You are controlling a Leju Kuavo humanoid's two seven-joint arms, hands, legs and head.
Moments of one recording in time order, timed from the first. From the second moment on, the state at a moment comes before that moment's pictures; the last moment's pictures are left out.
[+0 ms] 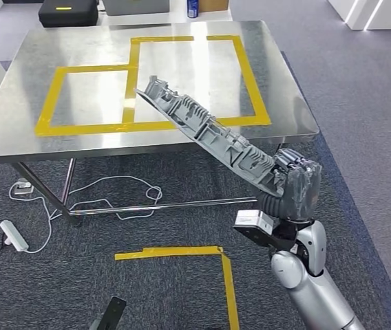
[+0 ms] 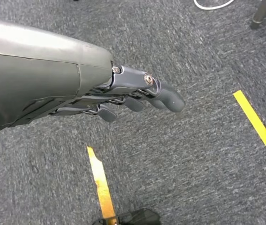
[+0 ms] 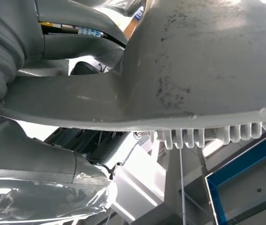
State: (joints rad) left arm -0.14 -0.20 0.90 -0.22 -1.22 0.17 -0.43; right arm -0.26 -0.04 0.38 -1.57 0.81 -0.66 -0.28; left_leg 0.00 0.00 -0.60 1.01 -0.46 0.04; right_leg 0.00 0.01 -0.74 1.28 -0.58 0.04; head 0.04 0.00
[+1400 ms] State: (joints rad) left arm -0.14 -0.20 0.90 -0.22 -1.20 0.21 -0.39; right arm -0.25 -0.04 0.38 -1.59 0.75 -0.61 -0.31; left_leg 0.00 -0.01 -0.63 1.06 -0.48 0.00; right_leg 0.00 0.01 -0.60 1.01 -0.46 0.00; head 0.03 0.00
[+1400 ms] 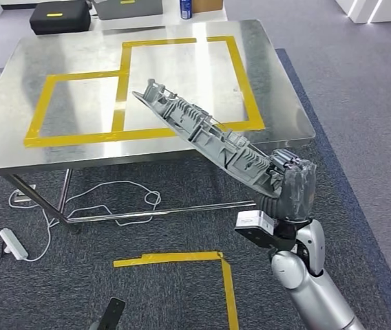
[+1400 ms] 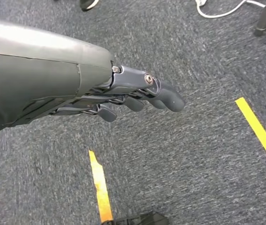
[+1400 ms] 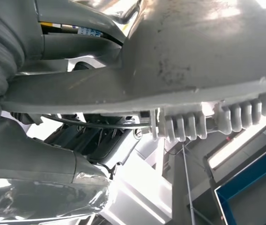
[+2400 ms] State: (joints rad) left arm -0.13 -0.20 0.90 -0.22 -1.19 0.21 -0.39; right arm -0.24 -0.05 0.38 -1.60 0.52 -0.47 -0.35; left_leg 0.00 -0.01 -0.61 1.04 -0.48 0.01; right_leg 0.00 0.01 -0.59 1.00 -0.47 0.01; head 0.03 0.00
